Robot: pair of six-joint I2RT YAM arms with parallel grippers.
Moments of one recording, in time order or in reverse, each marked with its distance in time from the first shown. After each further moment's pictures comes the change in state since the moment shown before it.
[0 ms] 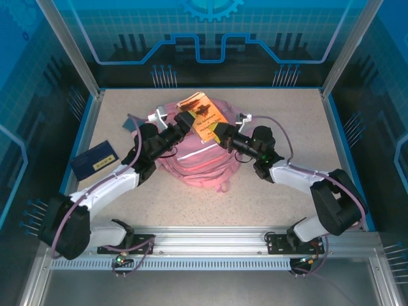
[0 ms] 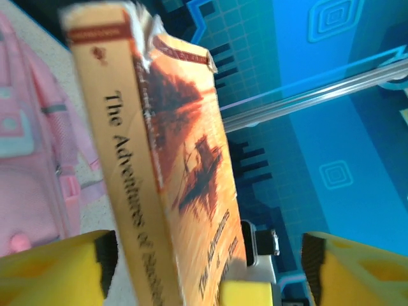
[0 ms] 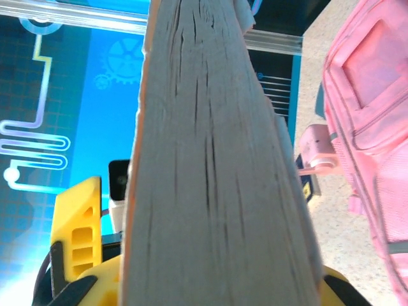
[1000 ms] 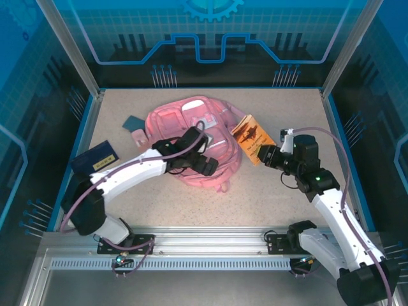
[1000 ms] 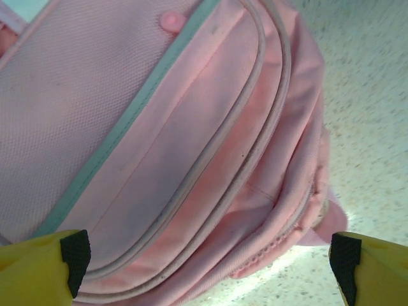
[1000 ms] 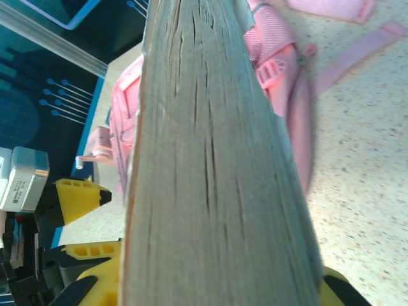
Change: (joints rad) left arm -0.309 0.321 0.458 -1.085 -0.288 0.926; right arm -0.304 -0.628 0.006 -1.207 0.125 -0.801
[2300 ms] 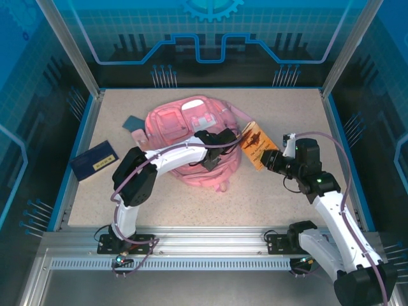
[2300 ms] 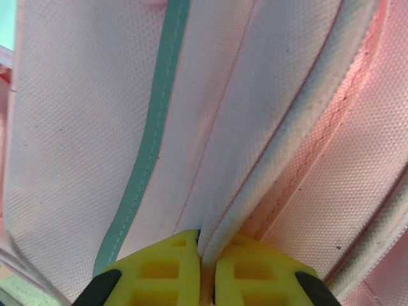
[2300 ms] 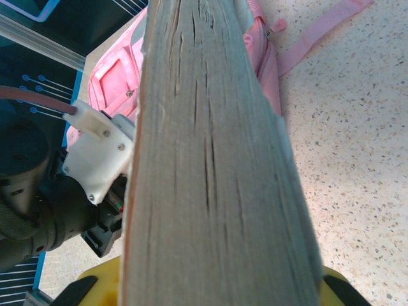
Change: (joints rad) left arm -0.055 0.426 0.359 -0.274 -0.349 0.158; right arm -0.043 -0.019 -0.037 -0.055 -0.023 -0.002
